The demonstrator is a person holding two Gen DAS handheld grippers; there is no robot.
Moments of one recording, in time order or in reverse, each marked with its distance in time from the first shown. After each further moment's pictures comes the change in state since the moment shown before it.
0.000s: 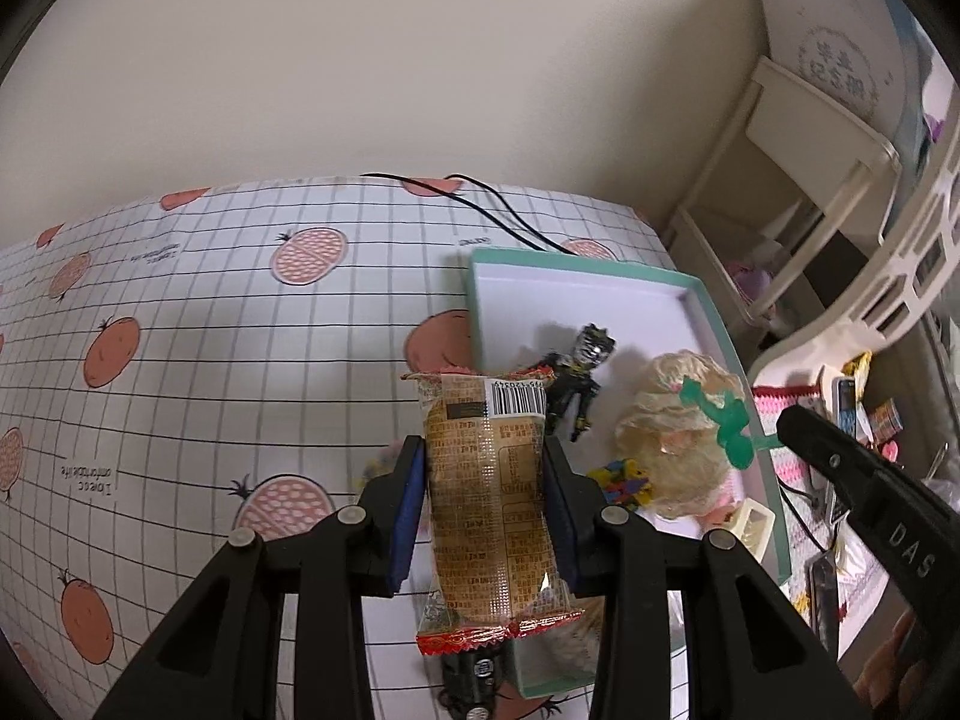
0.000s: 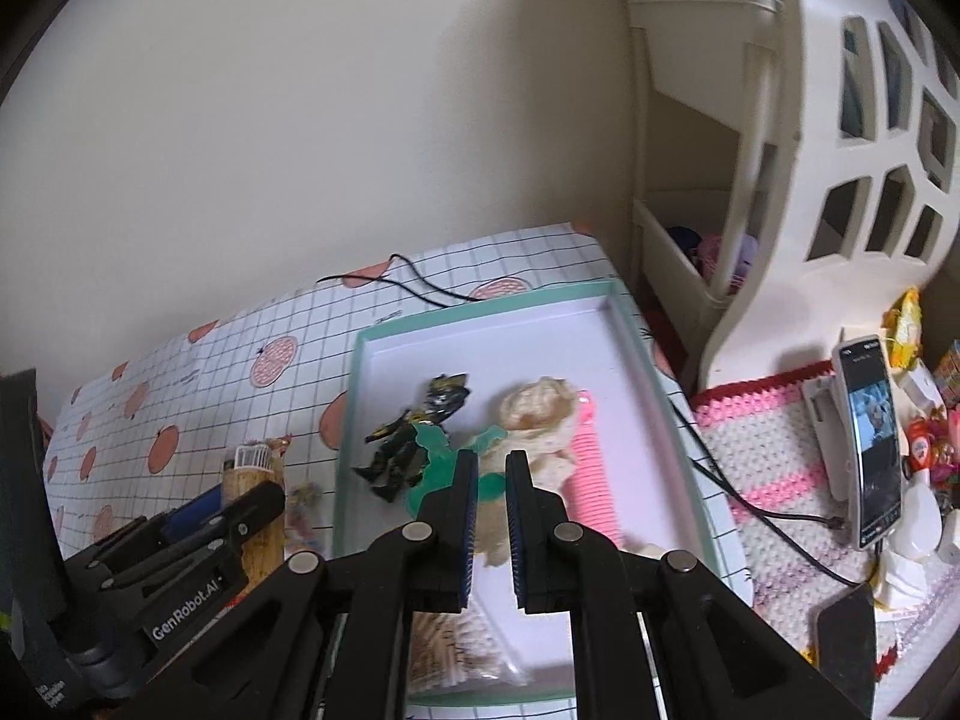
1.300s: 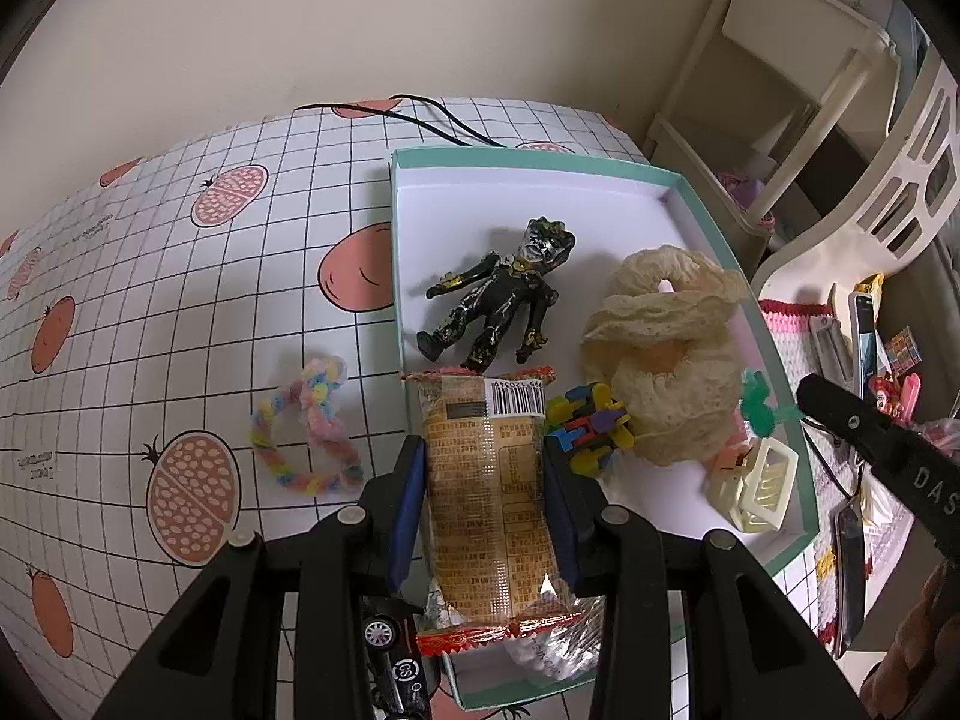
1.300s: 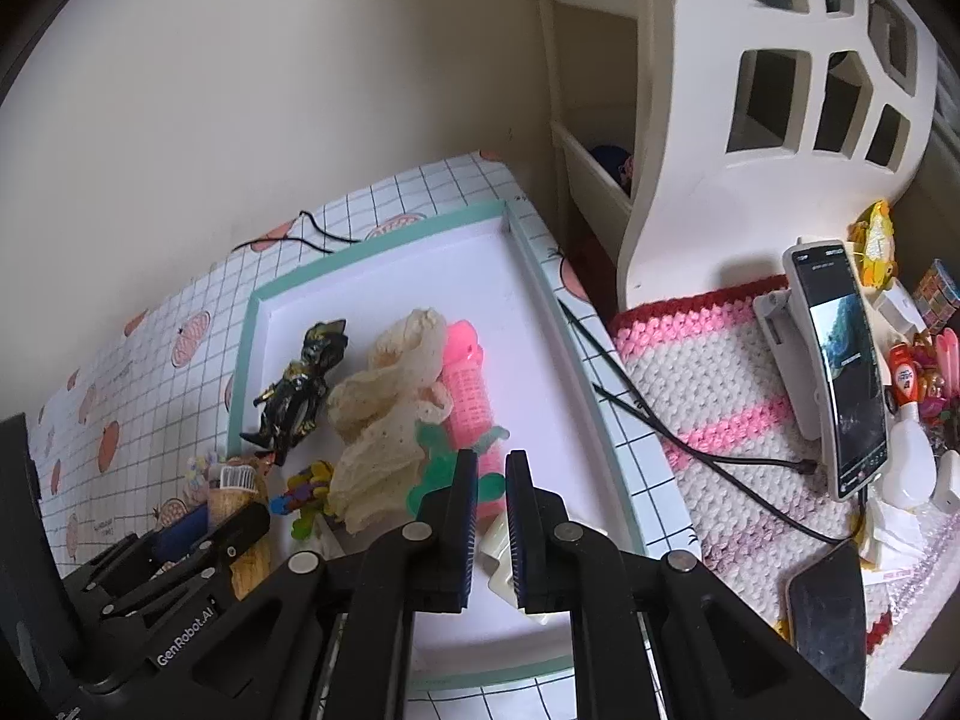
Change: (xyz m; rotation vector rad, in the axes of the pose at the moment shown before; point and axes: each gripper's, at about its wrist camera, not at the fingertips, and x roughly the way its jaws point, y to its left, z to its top) left arm 0.048 -0.036 -0.022 0.074 0.135 0.013; right arm 0.032 -0.058 -0.015 0.089 0.138 -0.069
